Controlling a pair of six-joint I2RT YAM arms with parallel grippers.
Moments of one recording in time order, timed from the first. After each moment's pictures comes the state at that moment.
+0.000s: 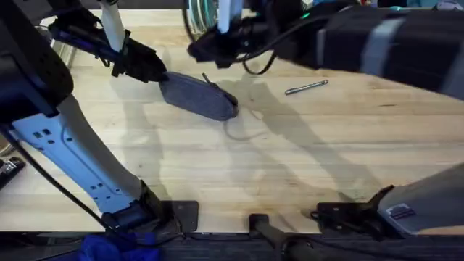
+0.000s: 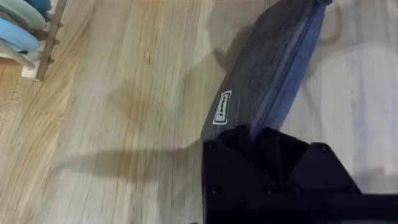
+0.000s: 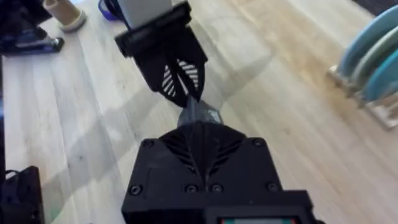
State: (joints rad) left arm 0.39 2.15 1.73 -1.53 0.78 1.91; right arm 0.66 1.76 1.30 -0.07 -0.46 -0.02
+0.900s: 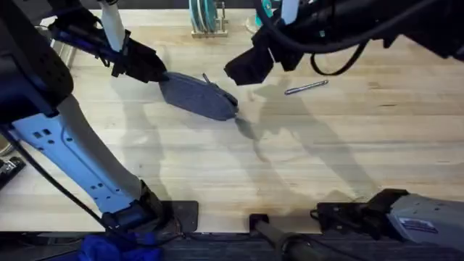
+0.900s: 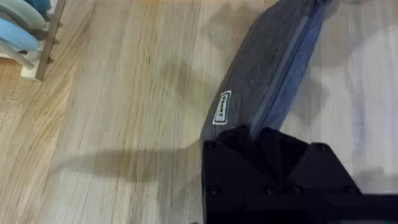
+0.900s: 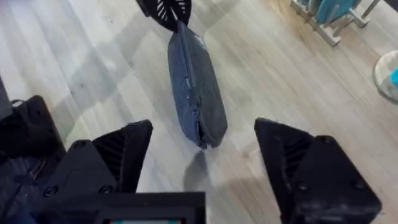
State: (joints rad) left arm 0.39 2.15 1.73 -1.53 0.78 1.91; right arm 0.57 1.40 1.31 -0.66 -0.39 -0.19
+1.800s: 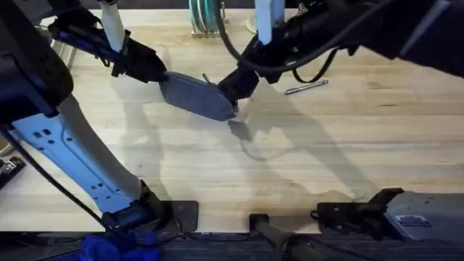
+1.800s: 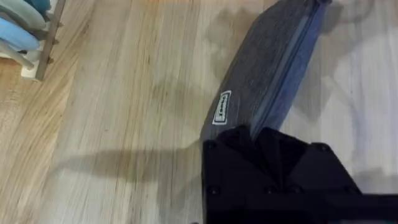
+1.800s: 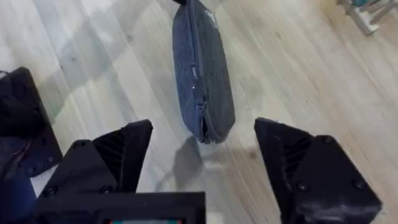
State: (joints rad) left arm 0.39 2.15 1.73 -1.53 0.78 1.91; right arm 0.61 1.51 1.31 -0.66 -0.38 -0.26
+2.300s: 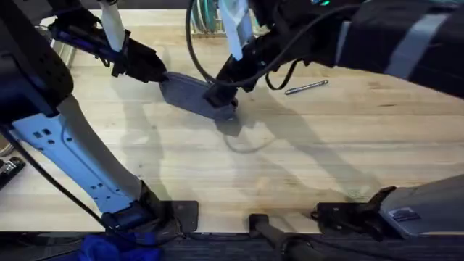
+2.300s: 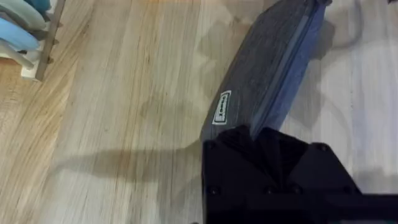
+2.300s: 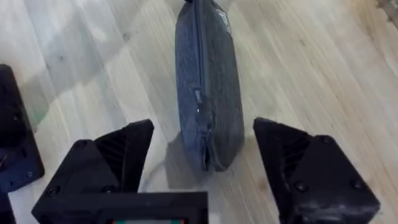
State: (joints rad) left arm 0.39 2.15 1.73 -1.53 0.78 1.91; right arm 0.67 1.69 1.31 -0.53 -0.38 -0.27
